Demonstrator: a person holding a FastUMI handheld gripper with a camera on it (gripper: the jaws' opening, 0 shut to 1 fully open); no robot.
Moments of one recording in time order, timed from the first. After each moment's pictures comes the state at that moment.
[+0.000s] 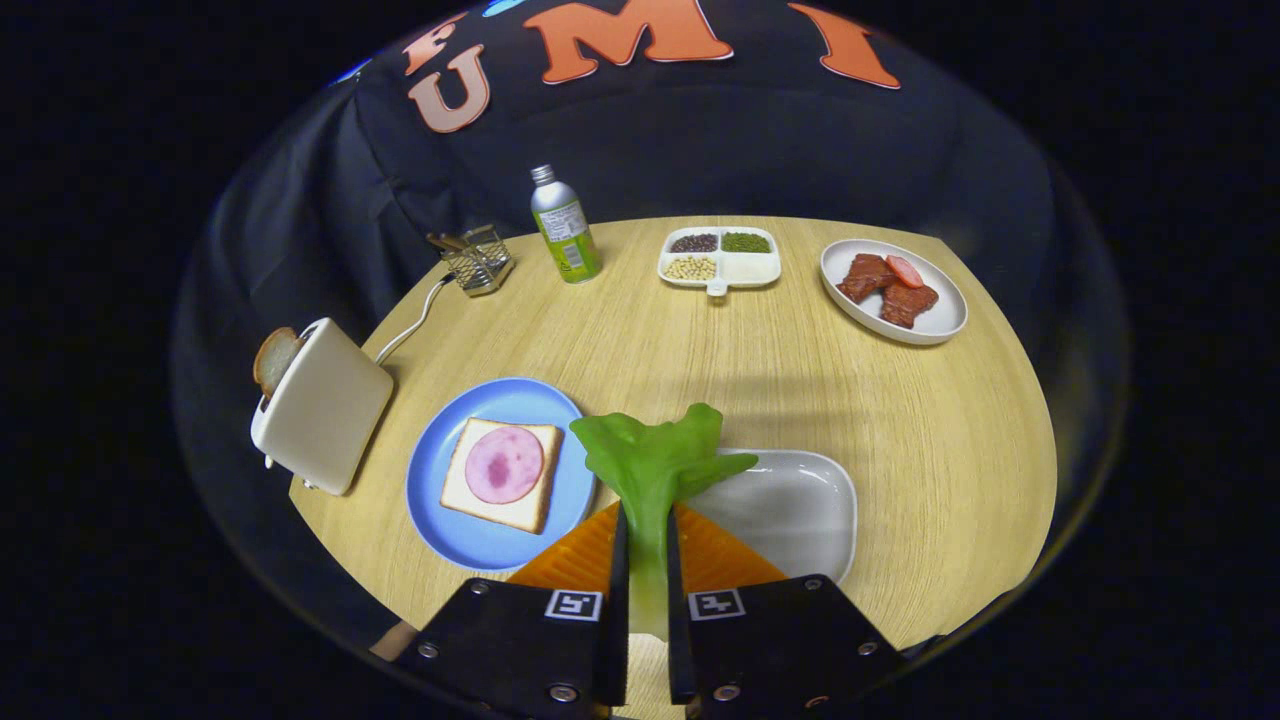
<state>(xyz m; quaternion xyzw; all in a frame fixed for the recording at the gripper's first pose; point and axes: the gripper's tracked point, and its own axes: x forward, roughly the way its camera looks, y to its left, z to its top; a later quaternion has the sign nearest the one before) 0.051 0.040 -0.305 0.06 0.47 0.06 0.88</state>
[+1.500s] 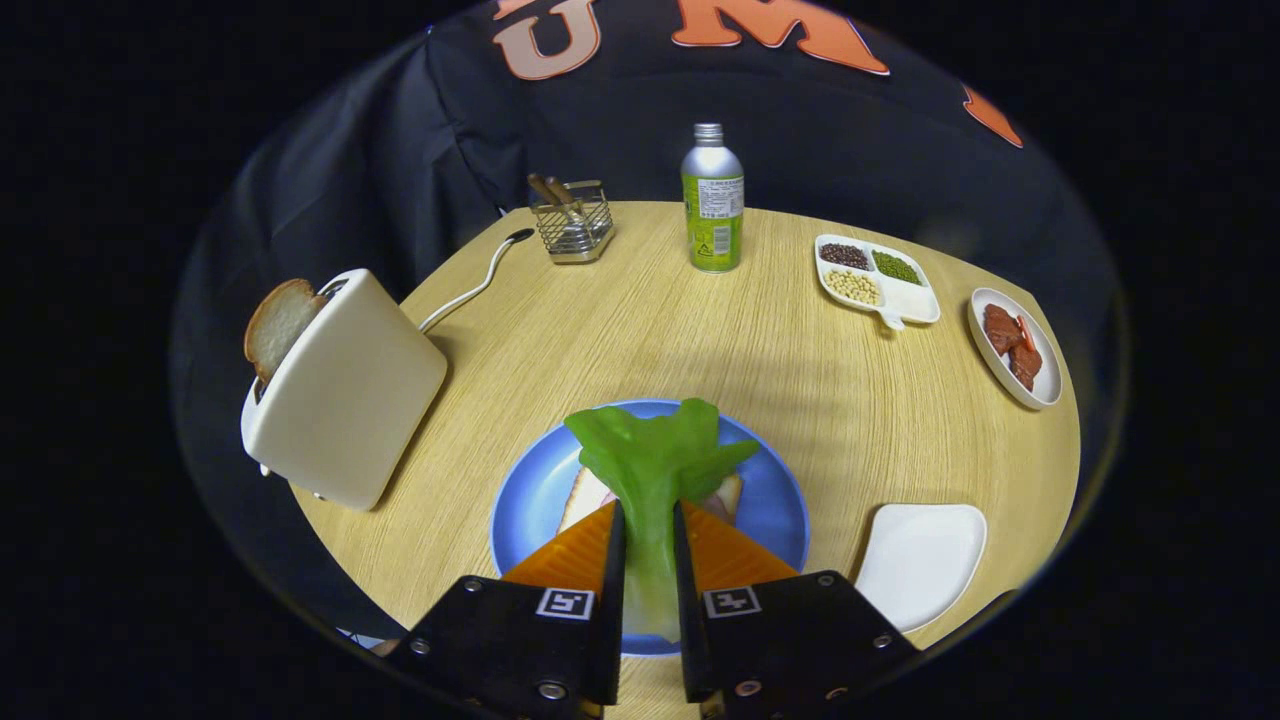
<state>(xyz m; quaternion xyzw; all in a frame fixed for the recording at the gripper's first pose) 0.090 0.175 -0.332 0.01 0.50 0.12 0.86</state>
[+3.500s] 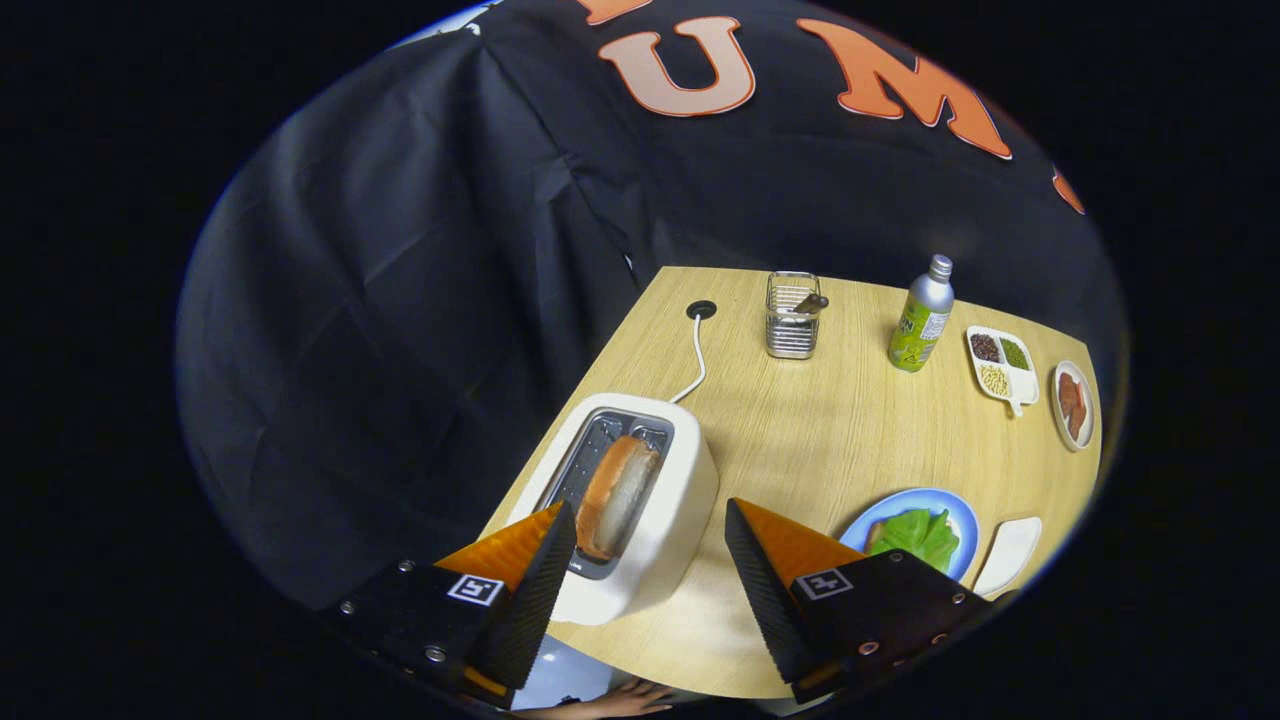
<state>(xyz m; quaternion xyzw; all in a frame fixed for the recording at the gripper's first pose) 0.120 0.426 -0.175 0.08 0.48 0.18 0.86</state>
